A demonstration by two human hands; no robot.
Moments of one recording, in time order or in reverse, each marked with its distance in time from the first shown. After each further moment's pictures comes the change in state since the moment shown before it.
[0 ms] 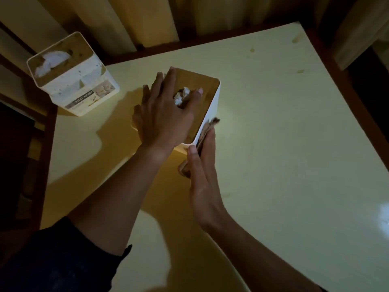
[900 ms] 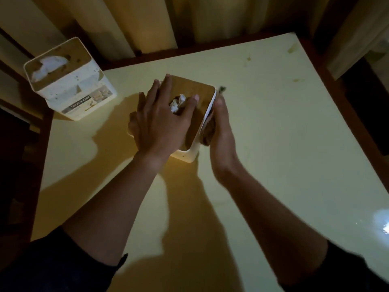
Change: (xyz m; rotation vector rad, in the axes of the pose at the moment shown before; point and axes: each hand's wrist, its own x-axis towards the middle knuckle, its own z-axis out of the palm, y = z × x) left_hand 0.003 -0.001 0.001 0.015 0.022 -0.016; right_hand 0.092 -0.026 -0.034 0.146 0.040 0.069
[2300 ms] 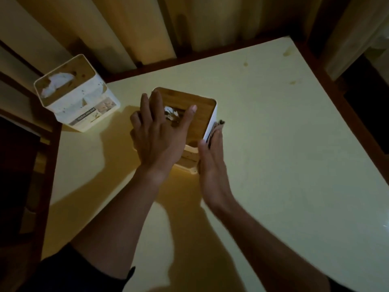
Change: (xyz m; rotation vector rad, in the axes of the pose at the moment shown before) left_hand -0.011 -0.007 0.004 0.067 0.071 -0.026; right_hand -0.053 0.016 0.009 -0.214 0.066 -0.051
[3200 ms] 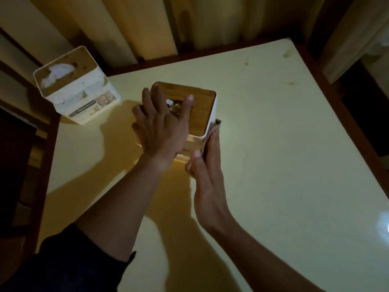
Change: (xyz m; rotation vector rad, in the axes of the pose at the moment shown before) left_hand 0.004 0.010 0.001 0.015 -0.009 -0.058; right_hand -0.037 0.005 0.003 0.060 -0.090 -0.117
